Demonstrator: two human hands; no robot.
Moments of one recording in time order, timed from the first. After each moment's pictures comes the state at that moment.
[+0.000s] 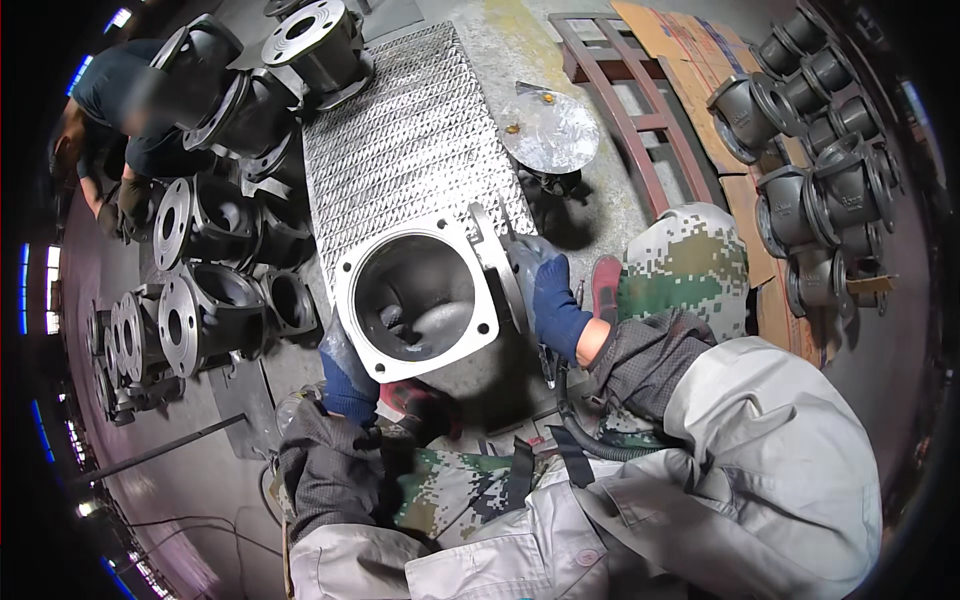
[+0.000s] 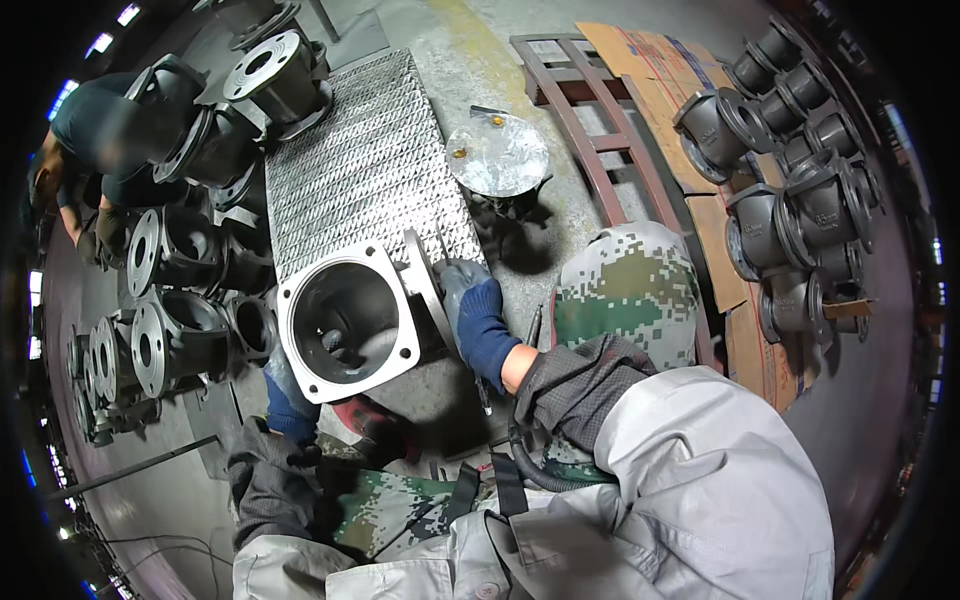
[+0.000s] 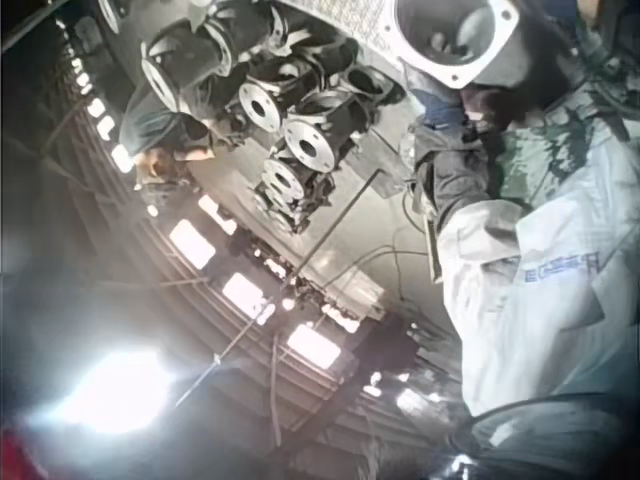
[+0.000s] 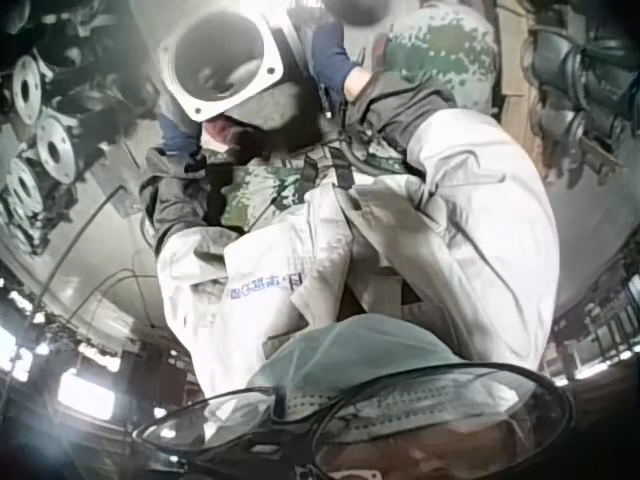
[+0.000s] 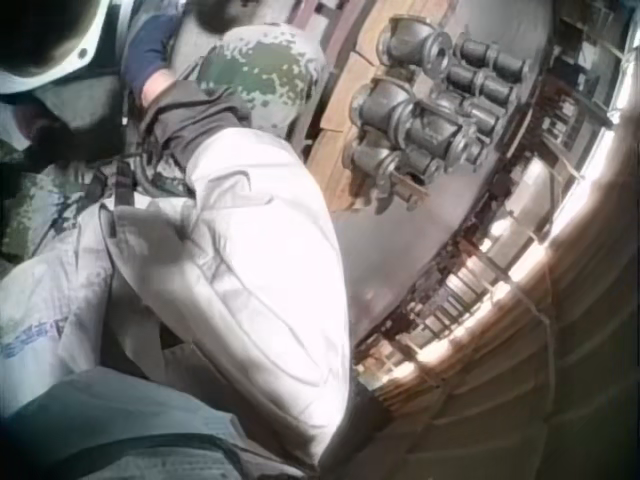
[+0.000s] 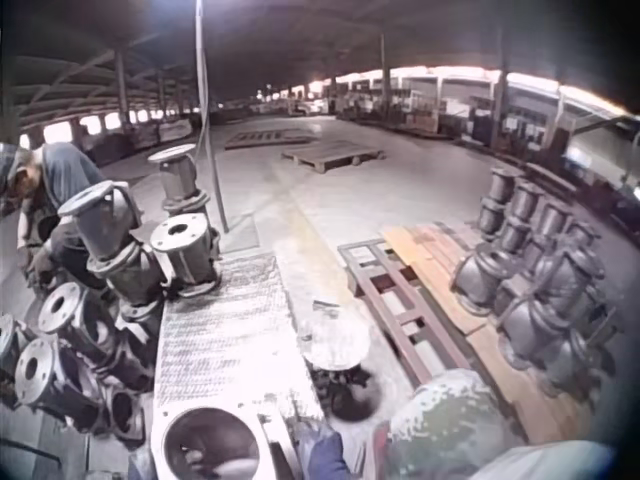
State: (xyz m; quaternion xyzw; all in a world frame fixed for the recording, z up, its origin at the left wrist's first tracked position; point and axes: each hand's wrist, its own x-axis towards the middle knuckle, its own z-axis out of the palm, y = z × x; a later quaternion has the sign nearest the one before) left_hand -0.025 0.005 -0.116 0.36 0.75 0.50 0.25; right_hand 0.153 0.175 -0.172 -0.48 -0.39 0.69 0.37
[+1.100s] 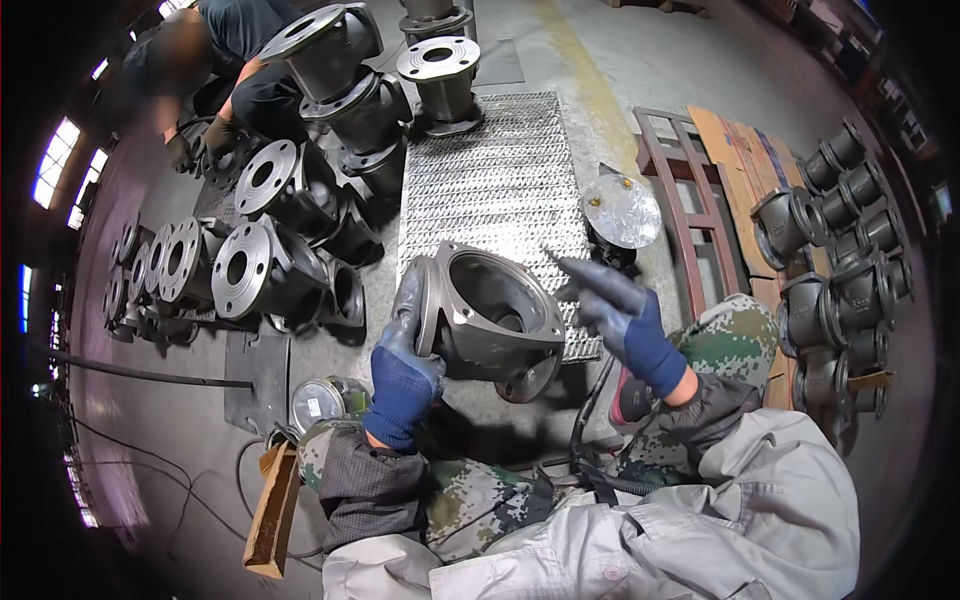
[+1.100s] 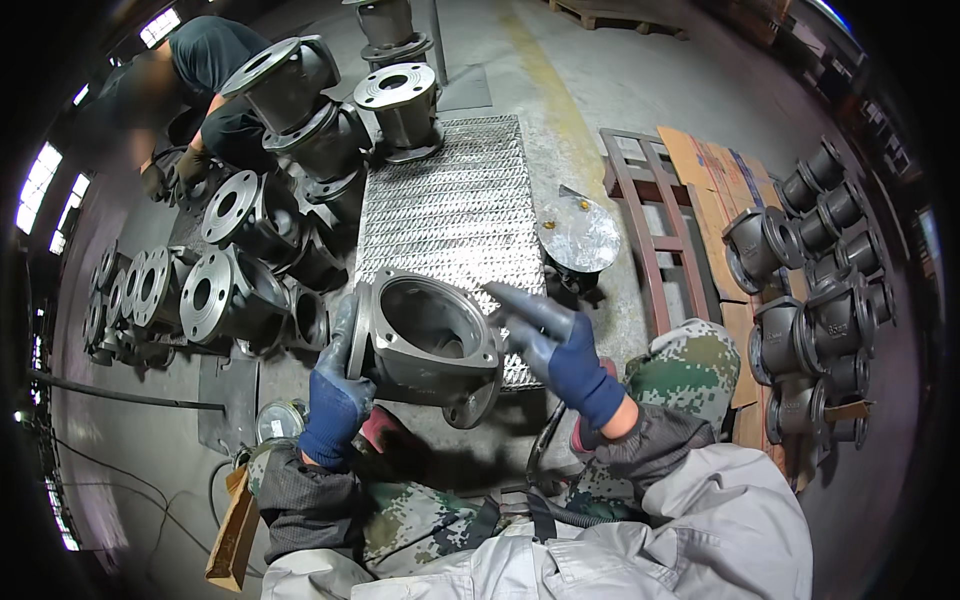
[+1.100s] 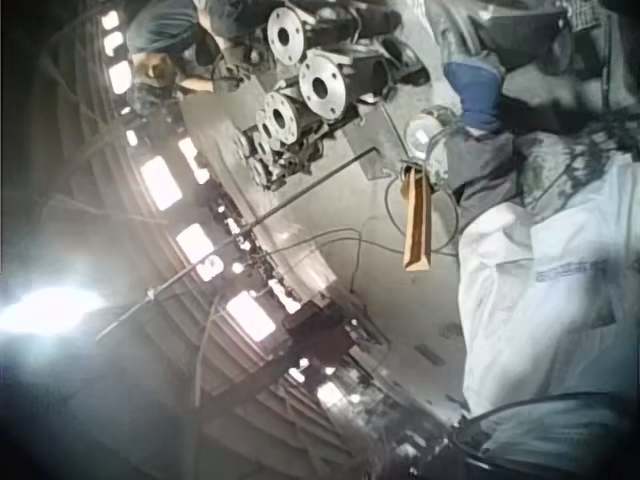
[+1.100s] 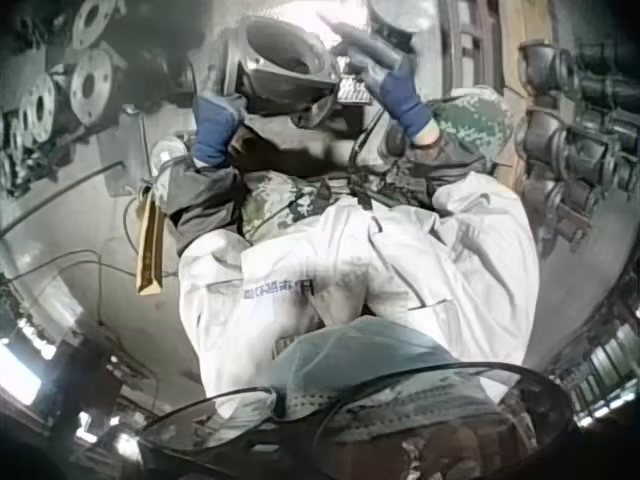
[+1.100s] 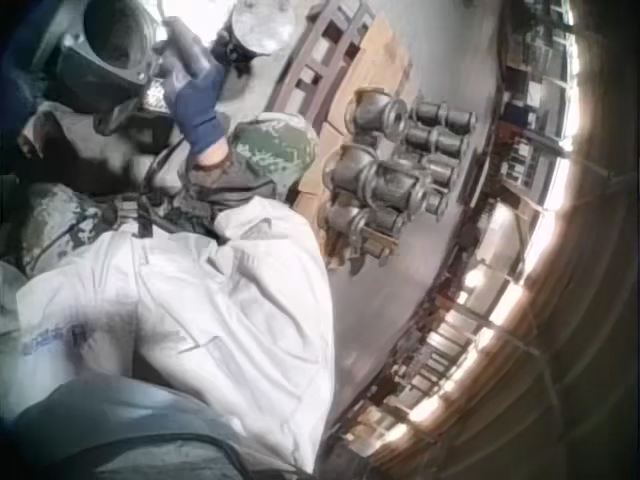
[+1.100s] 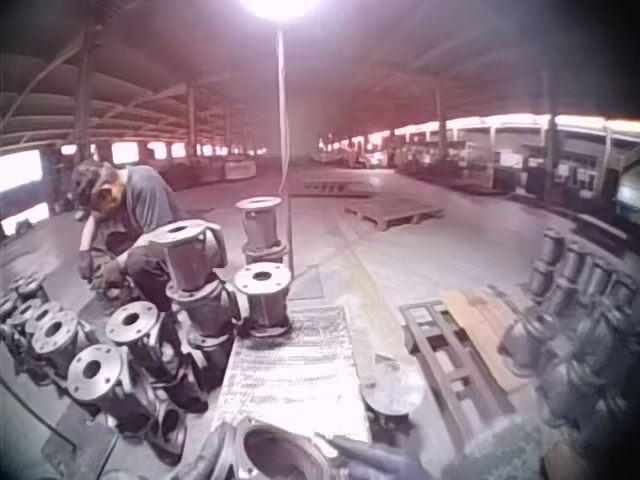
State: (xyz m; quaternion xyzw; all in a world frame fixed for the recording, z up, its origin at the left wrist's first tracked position) left_hand -0.010 -0.023 -0.058 0.34 0.84 0.39 0.18; right_hand 0.180 0.182 -0.056 -0.17 -0.71 0.63 0.27
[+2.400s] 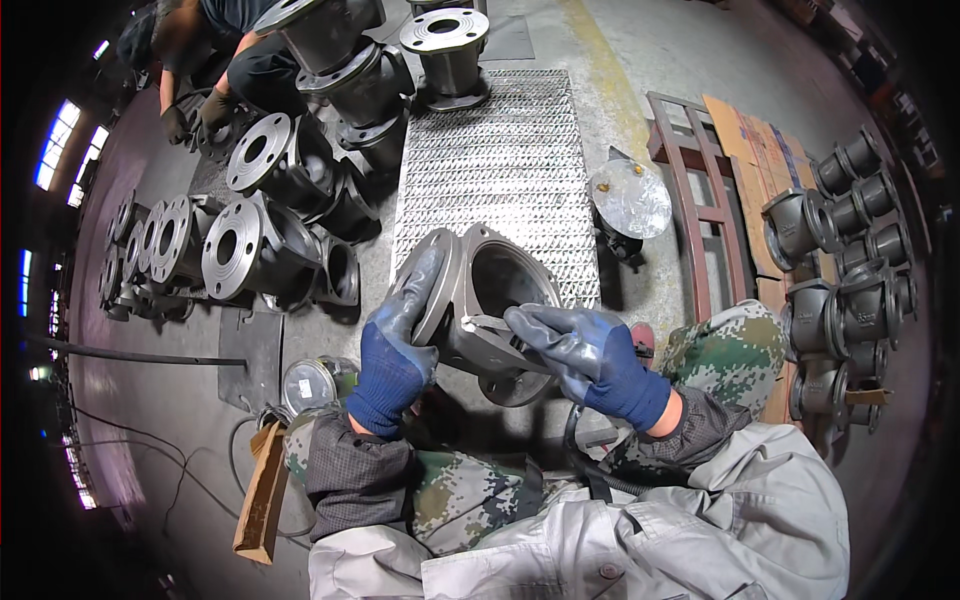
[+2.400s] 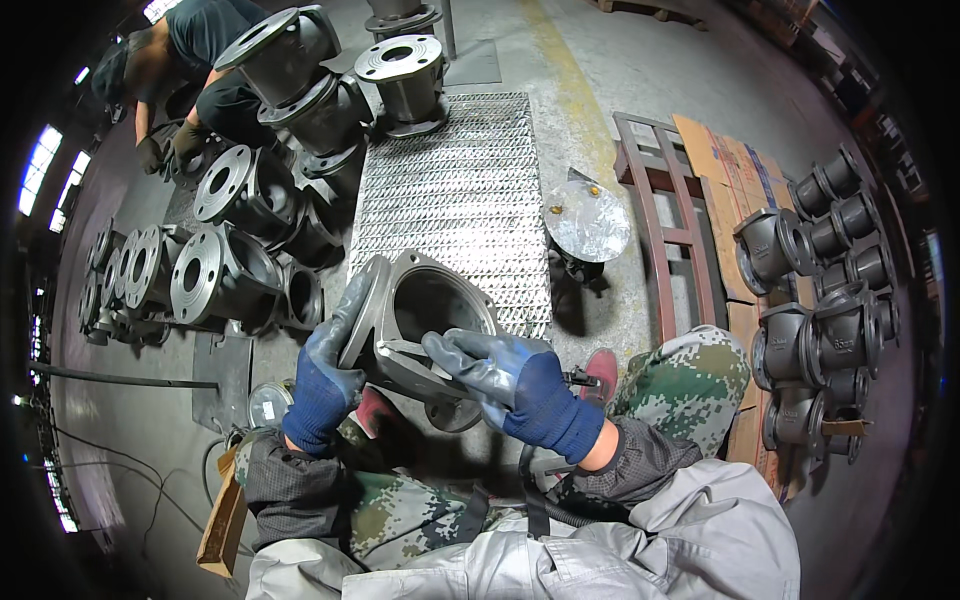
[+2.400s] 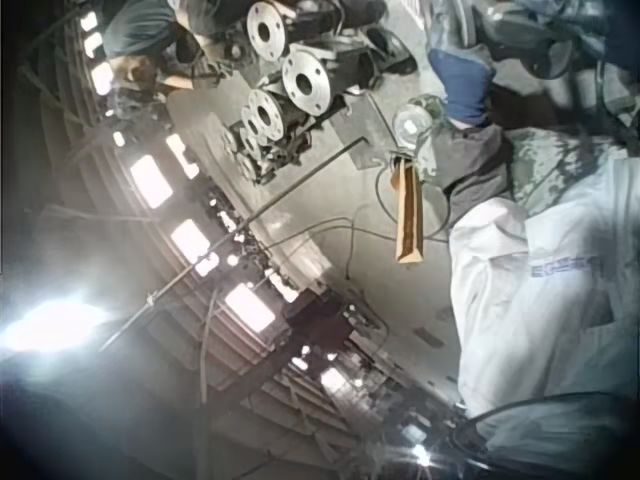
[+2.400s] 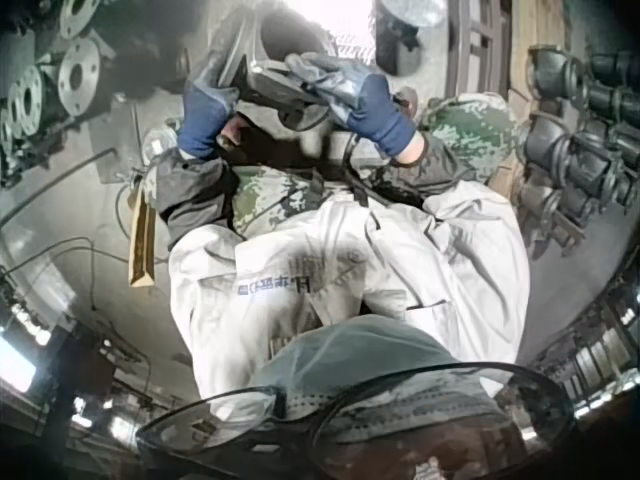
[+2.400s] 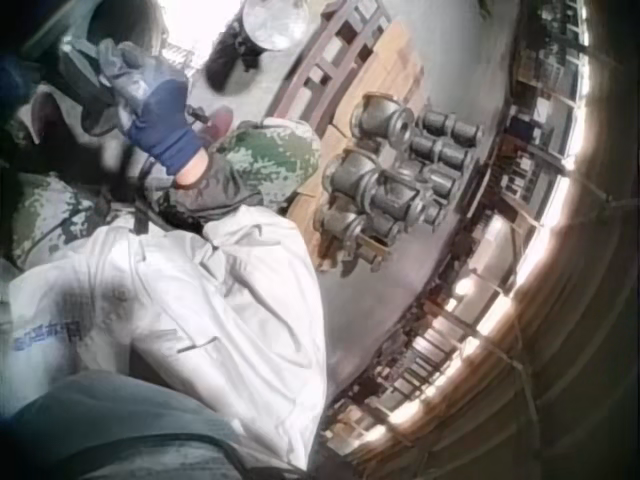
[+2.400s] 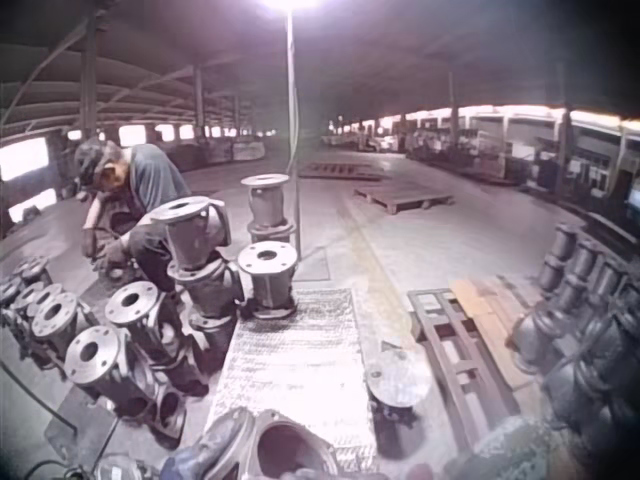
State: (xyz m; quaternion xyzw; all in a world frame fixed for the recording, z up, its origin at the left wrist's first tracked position) left_hand -0.016 -0.012 -0.047 0.45 0.79 0.40 0.12; right_hand 0.175 0.157 -0.048 -0.01 -0.93 0.28 0.25
